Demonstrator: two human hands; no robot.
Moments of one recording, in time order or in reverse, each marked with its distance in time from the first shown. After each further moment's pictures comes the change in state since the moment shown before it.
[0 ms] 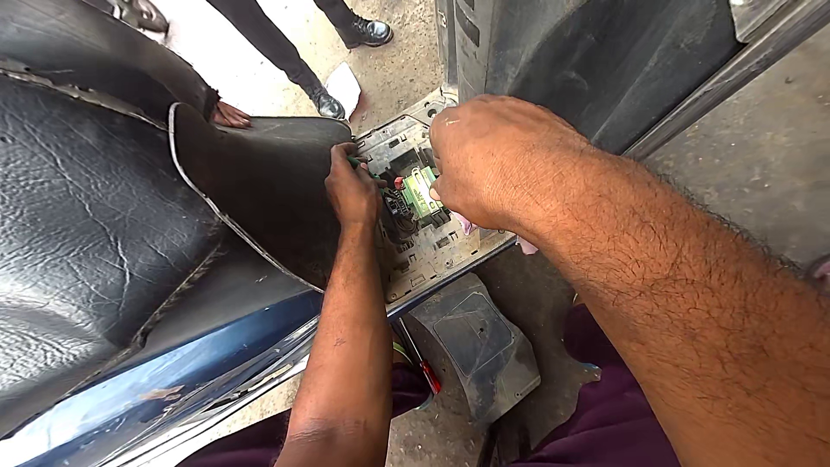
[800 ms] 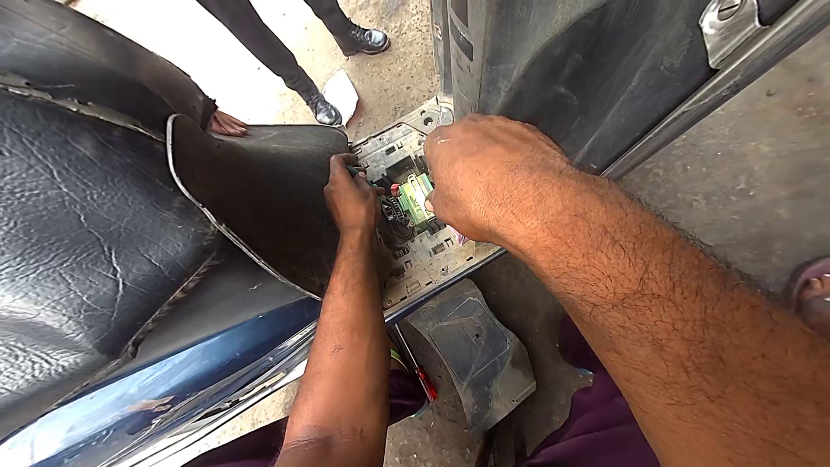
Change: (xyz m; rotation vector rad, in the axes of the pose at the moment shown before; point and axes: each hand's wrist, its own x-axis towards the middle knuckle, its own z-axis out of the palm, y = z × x) left_hand -0.002 0.003 0.003 0.006 0.011 -0.038; right_hand 0.000 -0.003 0.000 -0.009 -0.019 0.019
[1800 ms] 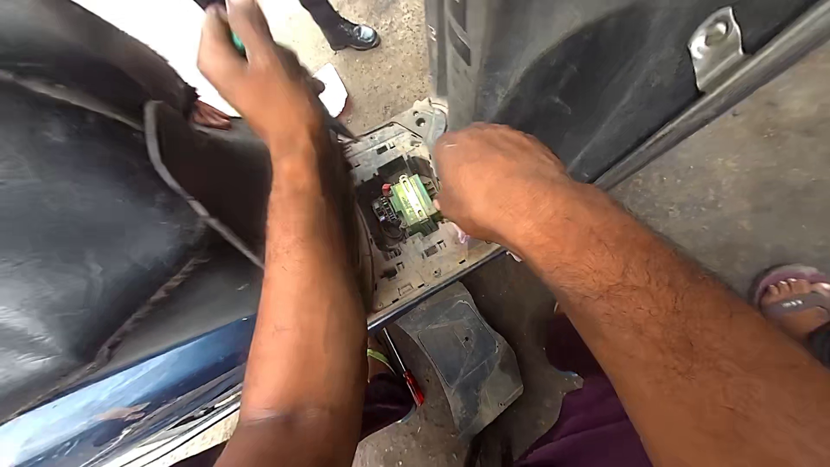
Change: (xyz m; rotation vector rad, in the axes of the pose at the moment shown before) left_hand 0.059 0.087 -0.058 -0.837 0.256 0.321; right_hand 0.007 0.004 0.007 0.020 -0.010 0.046
